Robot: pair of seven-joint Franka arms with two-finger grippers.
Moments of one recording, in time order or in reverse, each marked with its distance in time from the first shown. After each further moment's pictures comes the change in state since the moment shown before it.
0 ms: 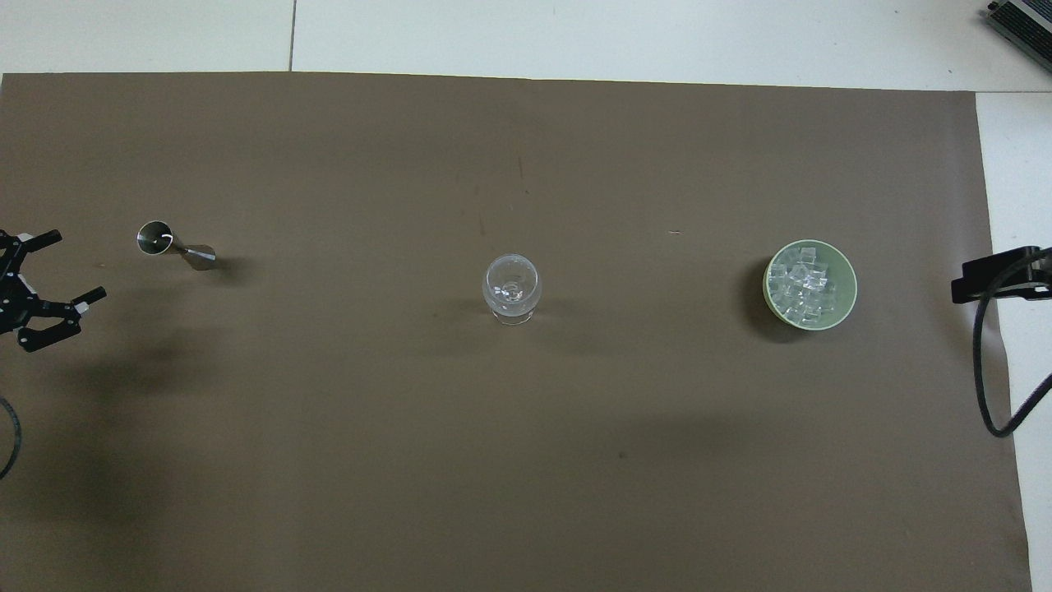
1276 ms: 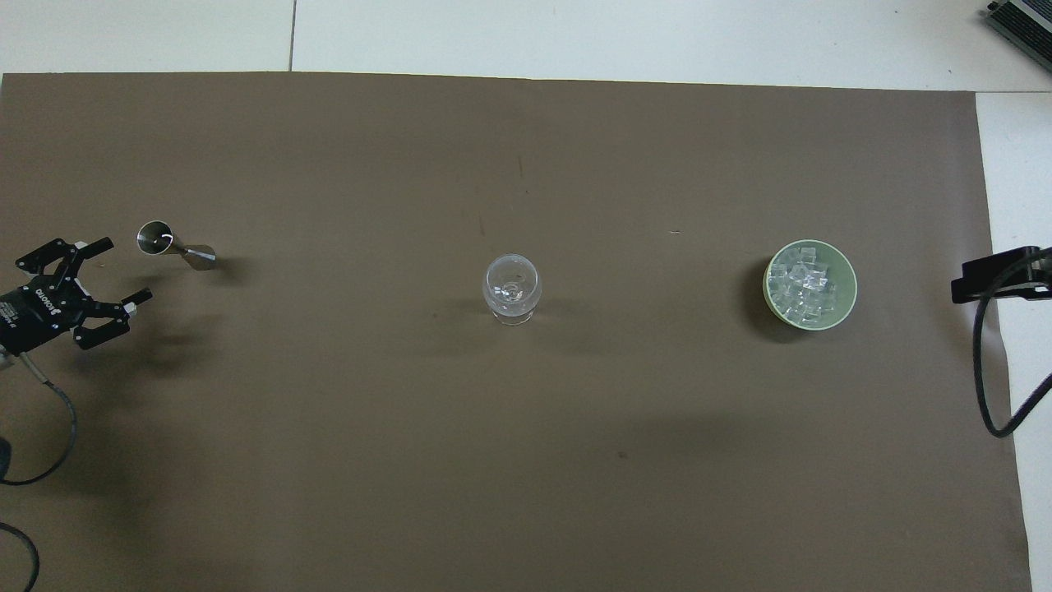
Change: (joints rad) left arm -0.016 0.106 -0.018 -0.015 -0.120 -0.006 0.045; right arm 0.000 0.000 0.000 0.000 0.000 0.000 0.000
